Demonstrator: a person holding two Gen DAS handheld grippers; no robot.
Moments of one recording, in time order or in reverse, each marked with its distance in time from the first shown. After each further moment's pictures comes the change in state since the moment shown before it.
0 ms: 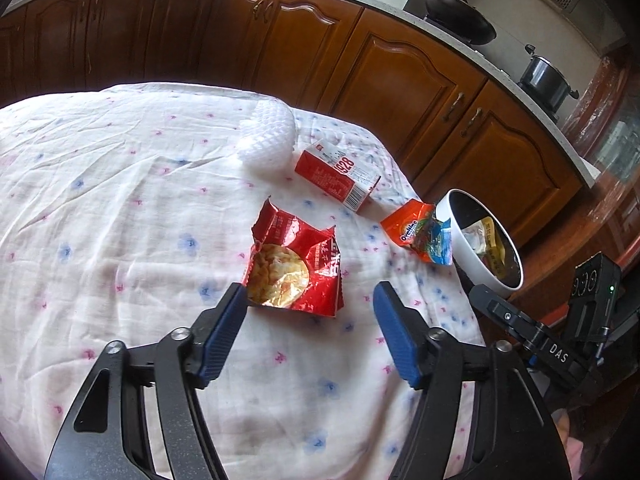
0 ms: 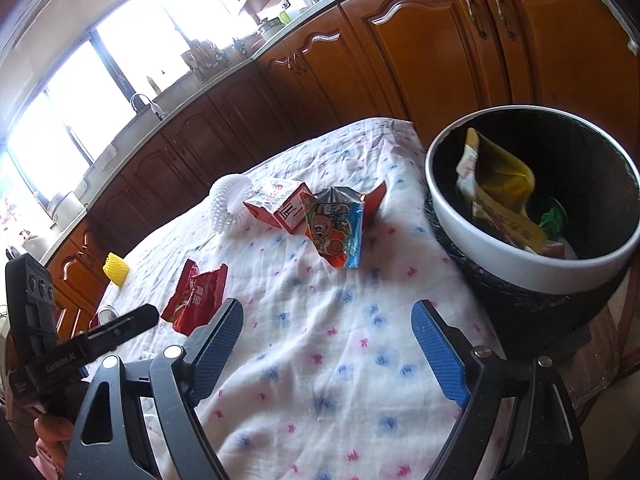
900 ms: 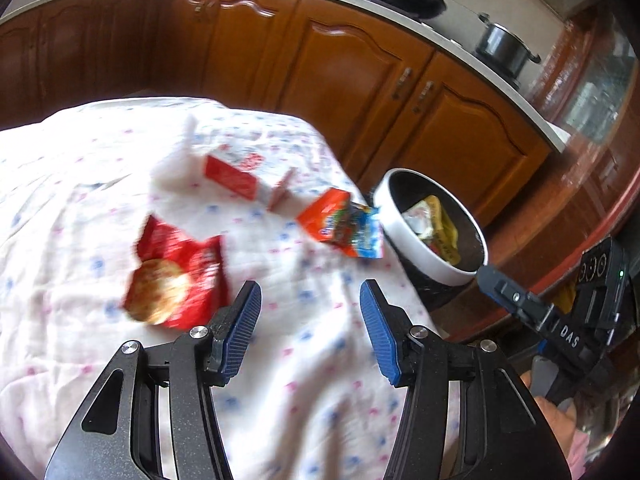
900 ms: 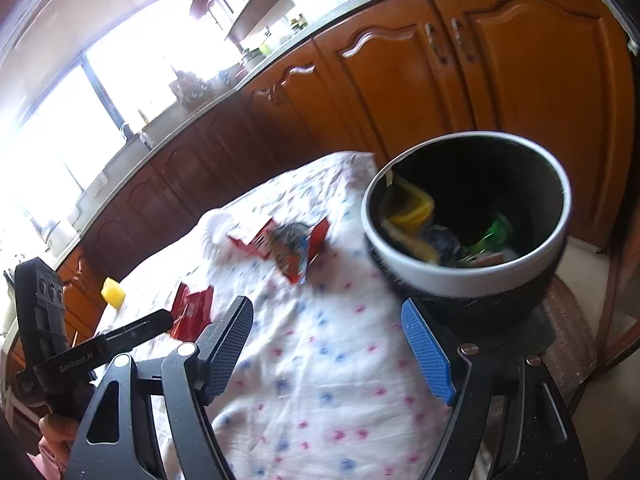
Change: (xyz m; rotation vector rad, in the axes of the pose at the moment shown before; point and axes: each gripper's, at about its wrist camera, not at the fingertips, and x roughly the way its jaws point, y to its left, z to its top) left arm 0.011 -0.063 0.001 0.099 0.026 -0.088; right arm -0.052 -0.027 -0.001 0.041 -0.087 -0.041
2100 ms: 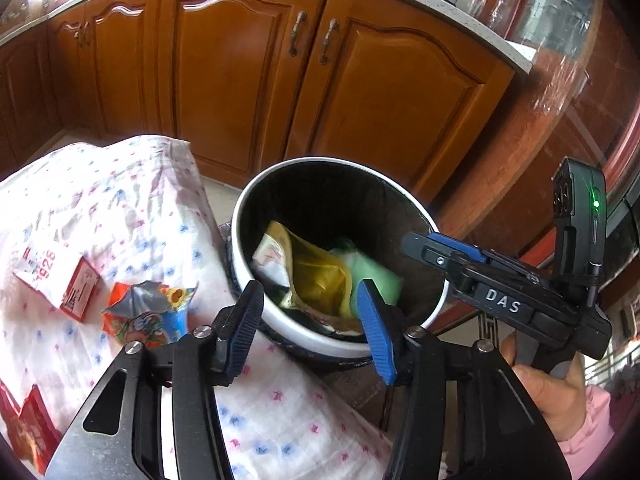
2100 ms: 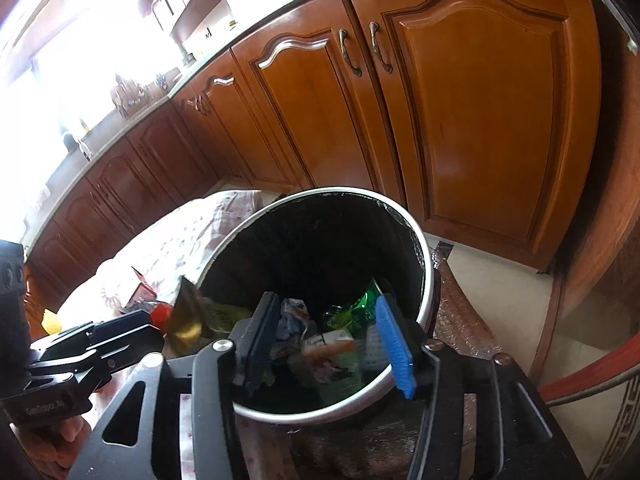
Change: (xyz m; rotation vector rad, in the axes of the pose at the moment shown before) left arm 0.119 -0.151 0.060 0.282 0.131 -0.112; right arm 0.006 -0.110 0.076 0.035 0.000 -0.202
